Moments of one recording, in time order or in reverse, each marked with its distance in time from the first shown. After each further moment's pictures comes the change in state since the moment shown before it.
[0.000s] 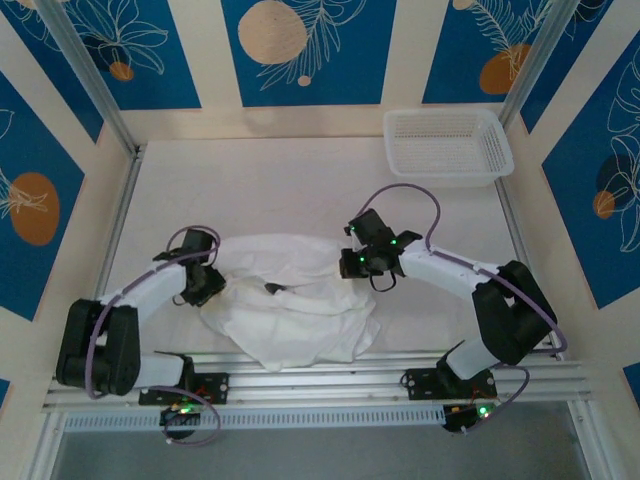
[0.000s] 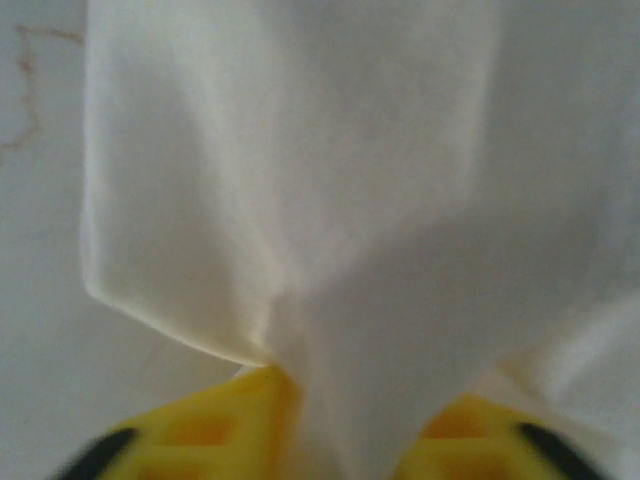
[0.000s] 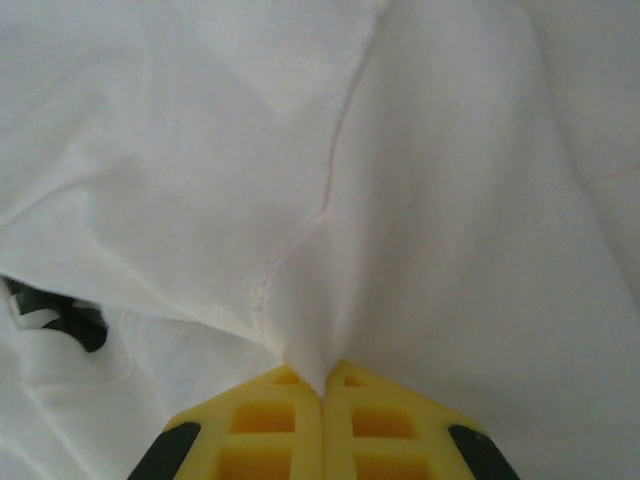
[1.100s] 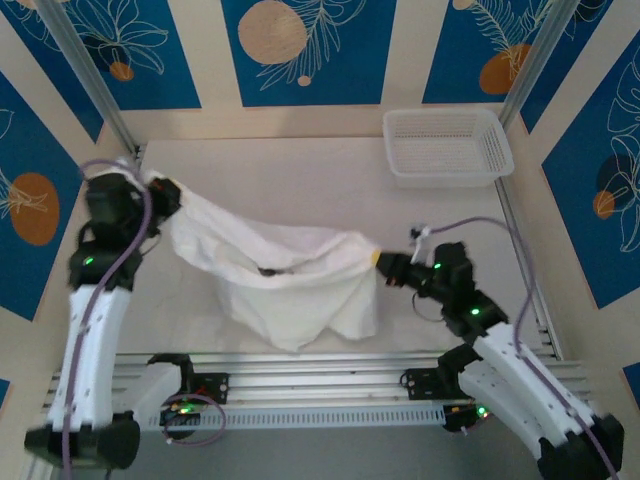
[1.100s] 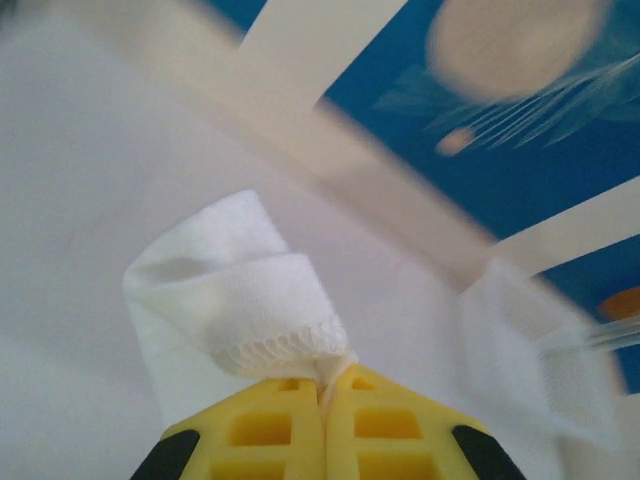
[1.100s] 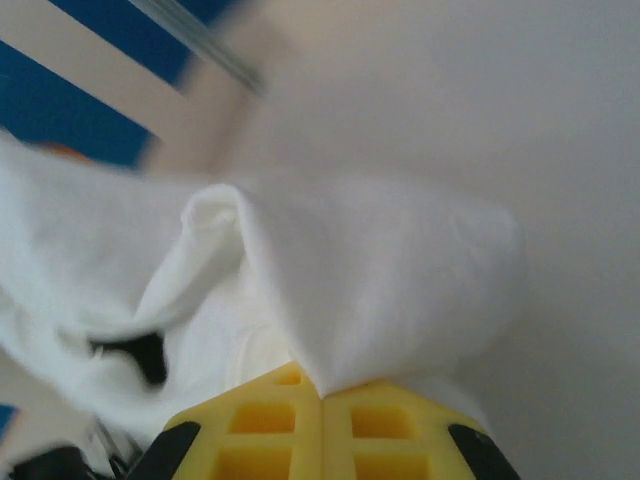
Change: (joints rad) left arm 0.153 -0.343 0.478 0.021 0.167 0.163; right arm -0.171 -0.836 -0.508 0.285 -0.163 0.204
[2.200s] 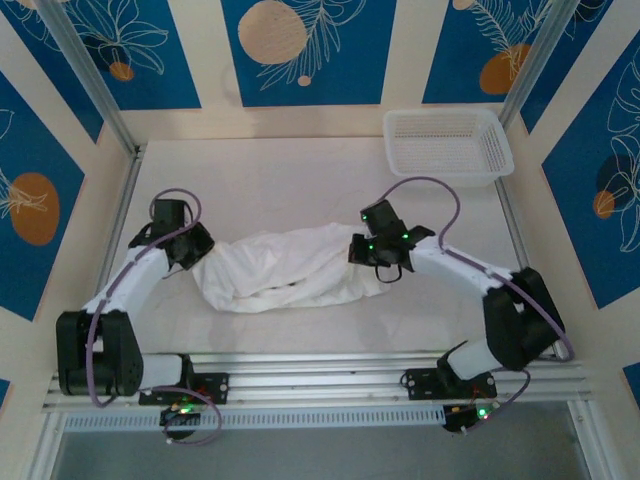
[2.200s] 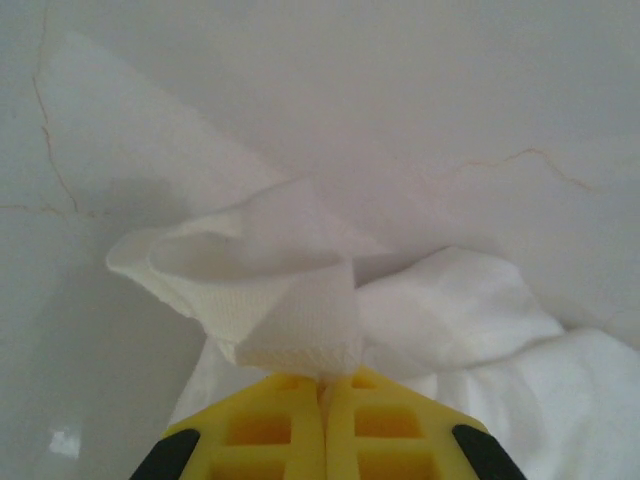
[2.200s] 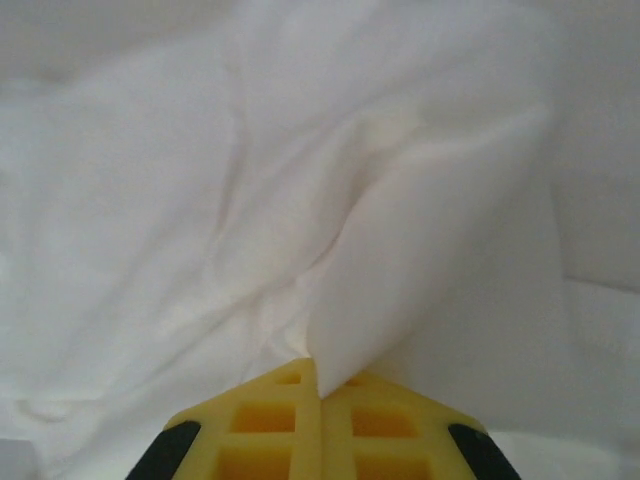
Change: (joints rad) left arm 0.000 0.278 -0.269 0.085 0.027 -0.006; right arm 0.082 0.747 0.527 -0.274 0.226 -0.097
